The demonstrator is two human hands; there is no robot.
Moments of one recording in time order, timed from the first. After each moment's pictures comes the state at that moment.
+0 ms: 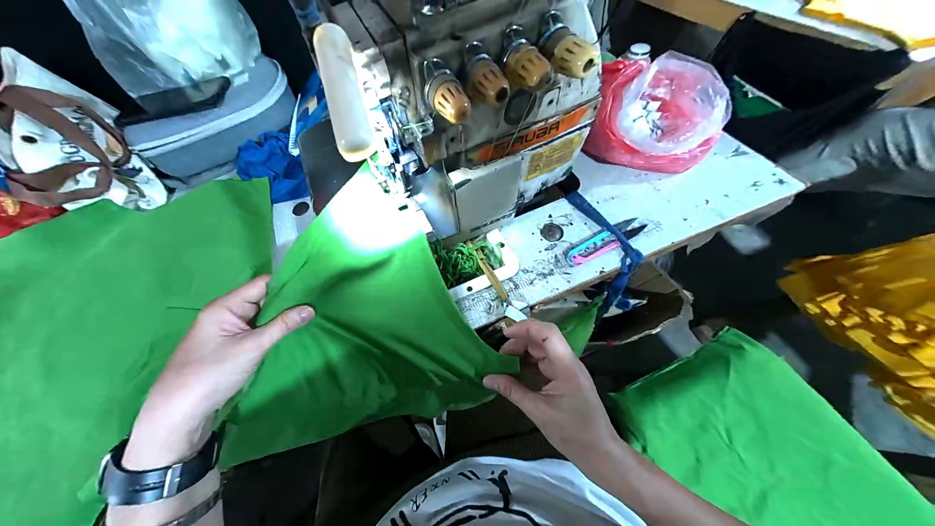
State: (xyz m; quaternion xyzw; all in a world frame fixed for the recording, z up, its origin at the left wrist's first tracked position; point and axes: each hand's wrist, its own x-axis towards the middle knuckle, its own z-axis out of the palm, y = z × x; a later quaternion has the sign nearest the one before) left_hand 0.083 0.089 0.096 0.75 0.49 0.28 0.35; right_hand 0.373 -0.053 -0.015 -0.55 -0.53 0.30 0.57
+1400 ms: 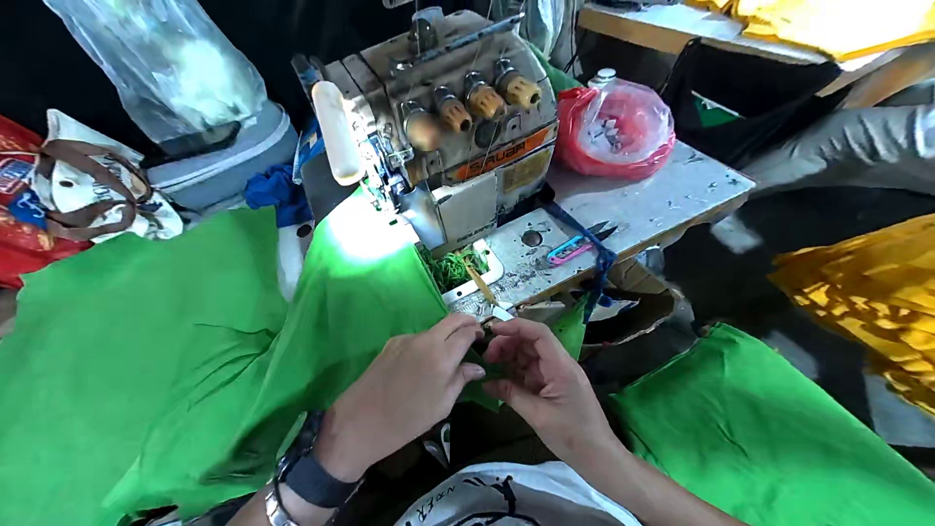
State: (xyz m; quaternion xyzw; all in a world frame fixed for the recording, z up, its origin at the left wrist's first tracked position) left_hand 0.202 0.040 0.069 0.96 0.21 0.13 0.17; right_hand 0.367 -0.063 0.005 -0.47 -0.50 0.37 0.63
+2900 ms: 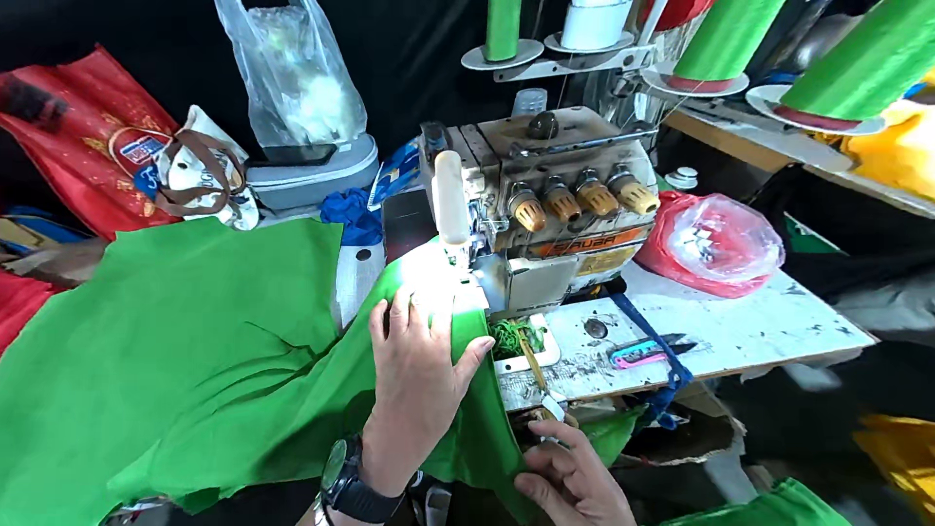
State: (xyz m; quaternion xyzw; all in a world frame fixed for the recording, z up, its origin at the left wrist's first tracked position) left_hand 0.210 0.084 0.058 0.81 0.50 0.28 -0.12; right_hand 0.377 -0.057 0.002 -0.49 -0.53 0.43 0.54
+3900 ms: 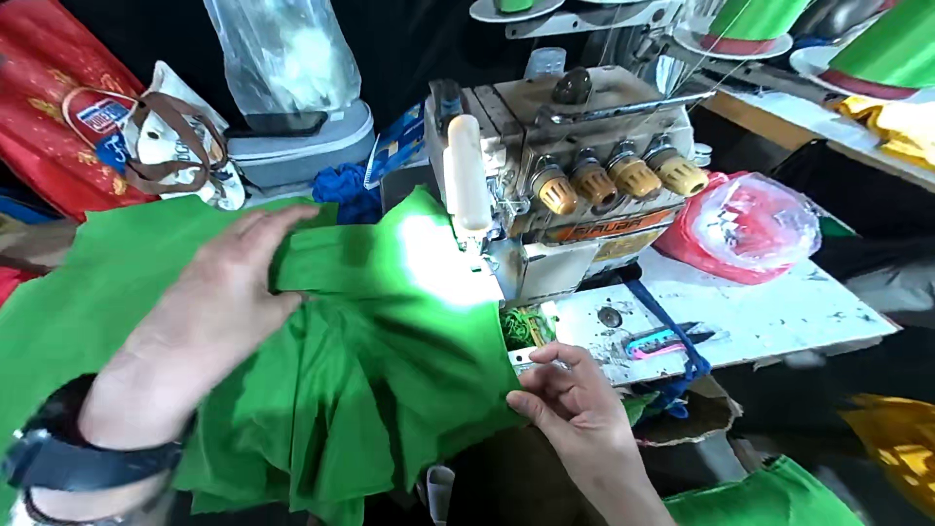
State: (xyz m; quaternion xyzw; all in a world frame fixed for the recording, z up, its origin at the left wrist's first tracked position) left_hand 0.075 0.128 0.161 0.85 0.47 0.22 -0.03; right_hand 0.367 0.006 0.025 -0.46 -0.54 0.37 0.60
